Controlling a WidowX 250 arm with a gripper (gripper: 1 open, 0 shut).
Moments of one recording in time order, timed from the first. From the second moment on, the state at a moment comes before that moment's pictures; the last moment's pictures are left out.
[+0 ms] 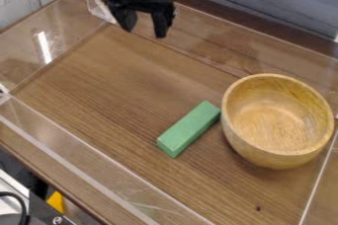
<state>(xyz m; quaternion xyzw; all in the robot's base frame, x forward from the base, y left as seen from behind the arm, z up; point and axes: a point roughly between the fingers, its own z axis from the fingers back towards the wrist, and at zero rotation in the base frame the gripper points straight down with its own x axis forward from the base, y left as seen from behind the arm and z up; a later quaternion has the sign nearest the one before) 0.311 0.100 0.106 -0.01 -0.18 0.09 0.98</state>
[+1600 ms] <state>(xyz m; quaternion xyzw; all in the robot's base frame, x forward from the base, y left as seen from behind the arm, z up) 0.366 0.095 0.058 0.00 -0.17 0.04 0.98</state>
